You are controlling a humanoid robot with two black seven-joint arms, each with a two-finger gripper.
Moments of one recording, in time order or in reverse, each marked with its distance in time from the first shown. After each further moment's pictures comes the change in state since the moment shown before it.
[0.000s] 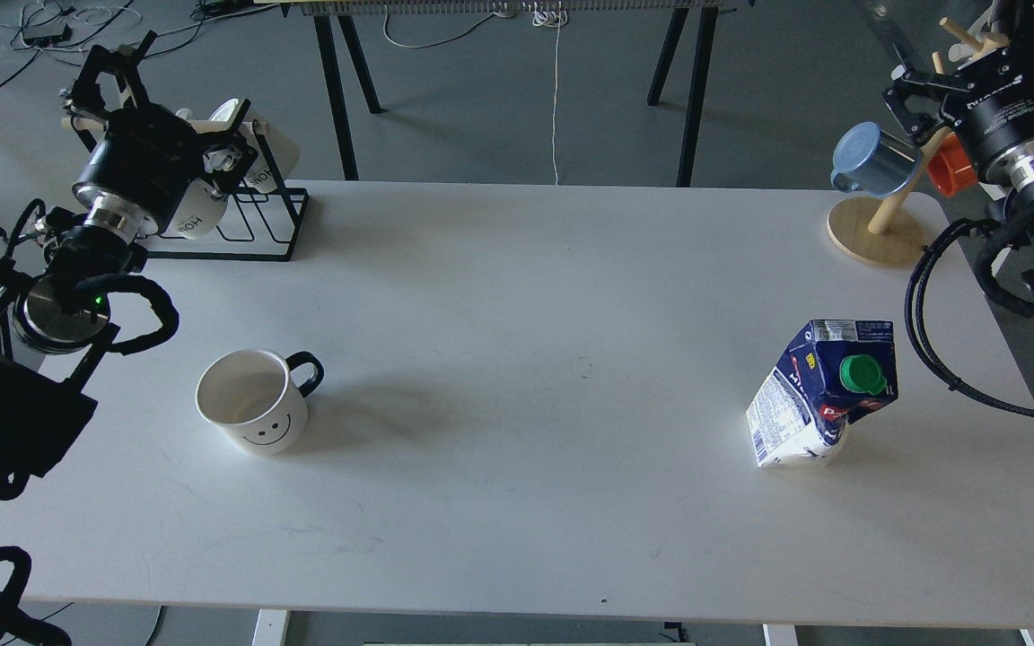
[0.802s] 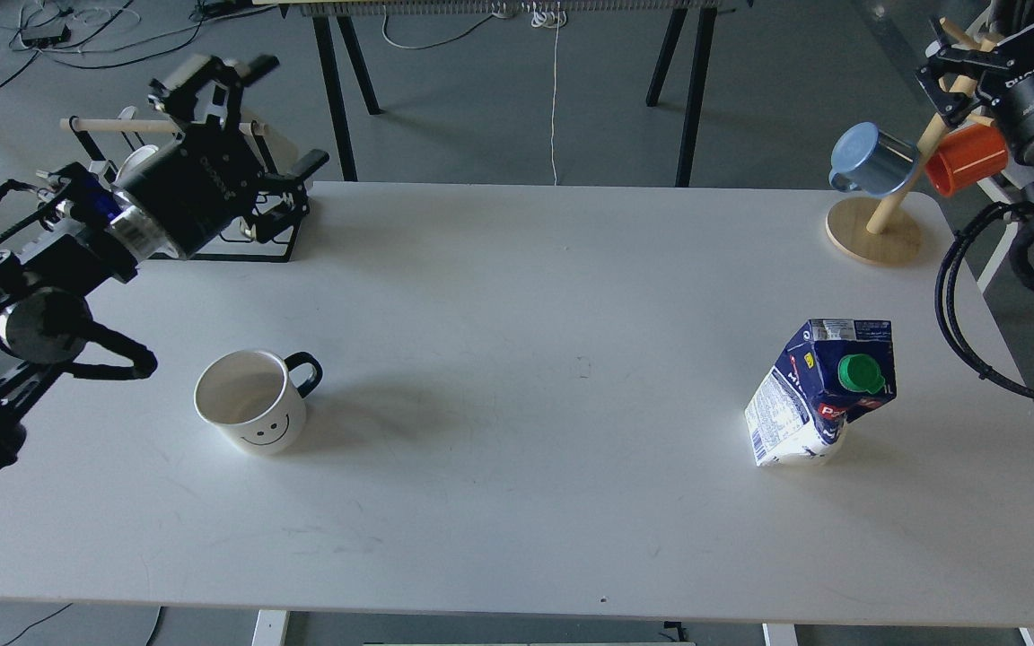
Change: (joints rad) left arm -0.007 0.307 0.320 -0.380 0.374 -0.007 0.003; right arm 0.002 -0.064 0.002 0.054 0.002 0.000 0.000
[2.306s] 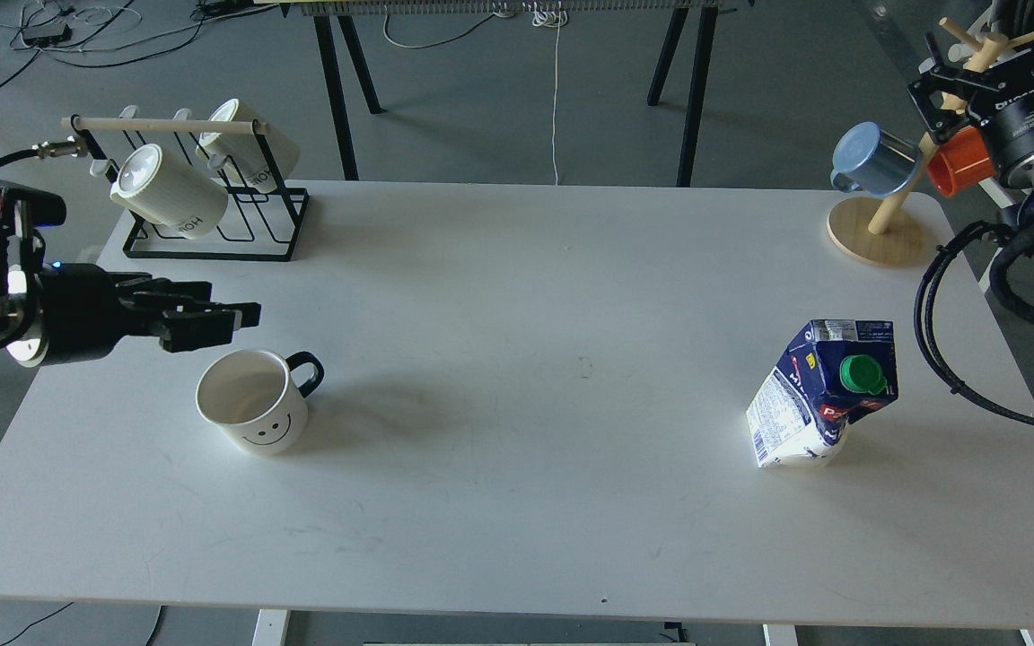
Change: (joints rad) left arm -0.020 0.421 0.159 -0.266 1.357 -0.056 -0.149; right arm -0.070 0.050 0.133 0.003 0.006 0.000 0.000
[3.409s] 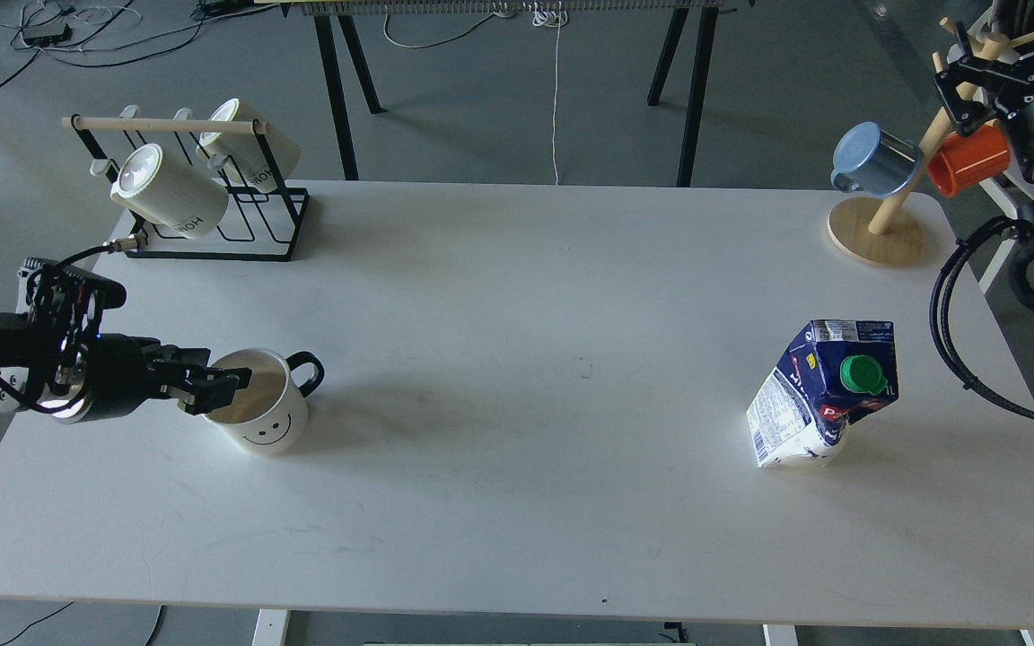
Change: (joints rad) left arm 0.039 -0.168 0.125 0.172 0.130 0.072 0.046; right arm -0.012 -0.024 0.030 0.001 0.000 0.000 0.001
